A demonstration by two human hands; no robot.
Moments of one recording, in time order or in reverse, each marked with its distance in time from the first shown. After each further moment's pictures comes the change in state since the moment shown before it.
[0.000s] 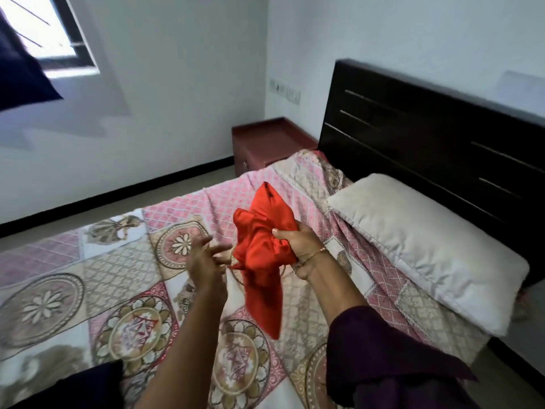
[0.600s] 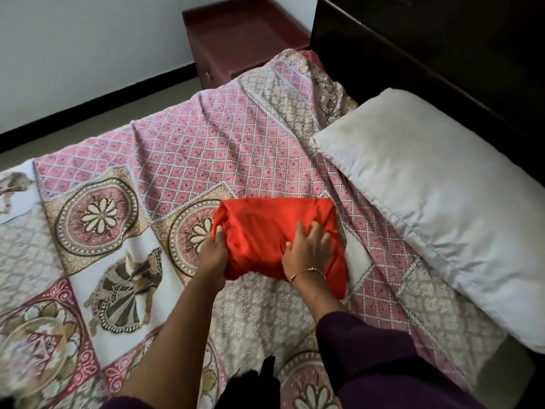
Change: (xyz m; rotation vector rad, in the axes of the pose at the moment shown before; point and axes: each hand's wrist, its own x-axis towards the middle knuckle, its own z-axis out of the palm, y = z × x) left_hand 0.122 -0.141 0.102 0.474 -0.013 -0.225; right_hand 0.142 0.132 -0.118 -1.341 0.342 0.013
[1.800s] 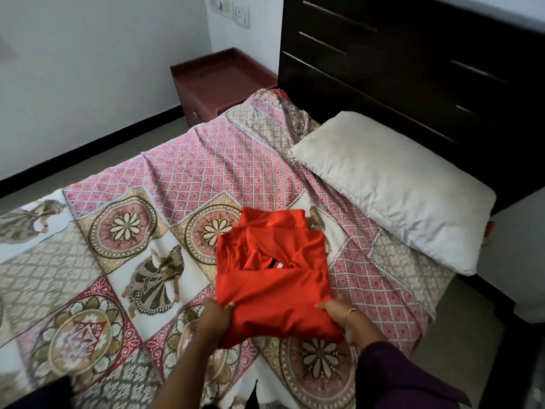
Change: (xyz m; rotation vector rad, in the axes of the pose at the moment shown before) left_hand -0.093 -0.089 -0.101 0.698 -0.164 -0.023; right_hand -0.150 0.095 -0.019 0.778 -0.474 0.679
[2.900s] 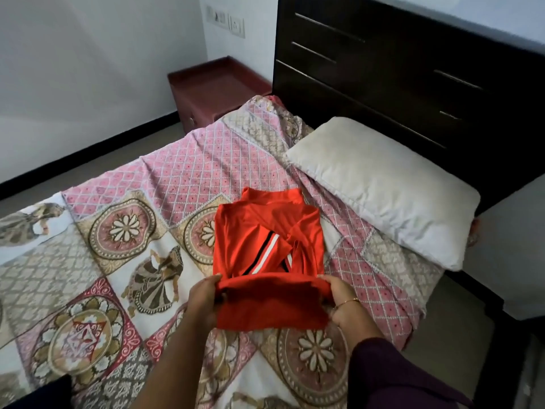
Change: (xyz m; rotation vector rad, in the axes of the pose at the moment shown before) left_hand -0.015 0.016 -0.028 -0.885 0.014 -0.137; right_hand -0.036 -0.007 0.003 0.632 0.122 0.009
